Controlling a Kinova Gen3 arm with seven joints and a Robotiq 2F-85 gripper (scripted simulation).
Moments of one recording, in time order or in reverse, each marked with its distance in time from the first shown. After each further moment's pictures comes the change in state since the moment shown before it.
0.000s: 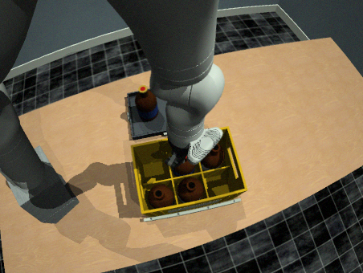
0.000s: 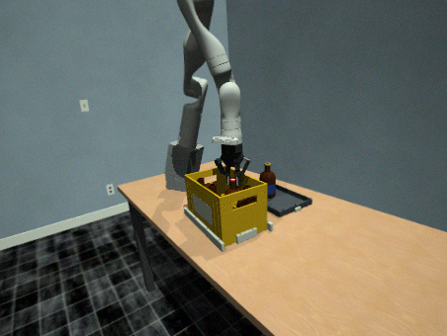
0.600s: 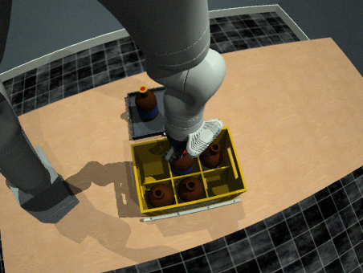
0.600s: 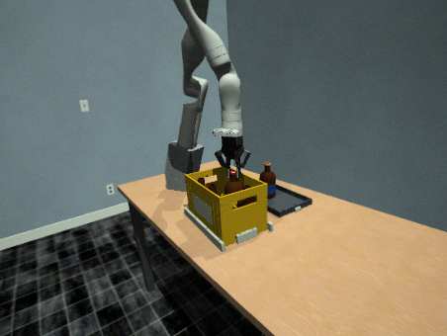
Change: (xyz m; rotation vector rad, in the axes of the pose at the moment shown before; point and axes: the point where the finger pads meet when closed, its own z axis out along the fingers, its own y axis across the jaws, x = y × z) arm -0.007 -0.001 -0.026 -0.008 -0.012 -0.012
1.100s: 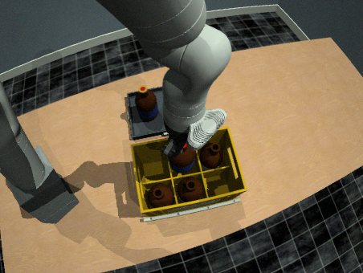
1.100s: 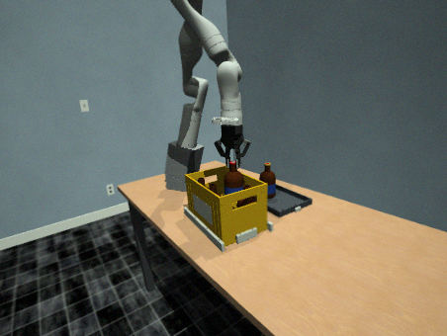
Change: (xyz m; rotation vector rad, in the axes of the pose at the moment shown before) arm -0.001 0.000 -0.038 -0.003 -0.005 -0.005
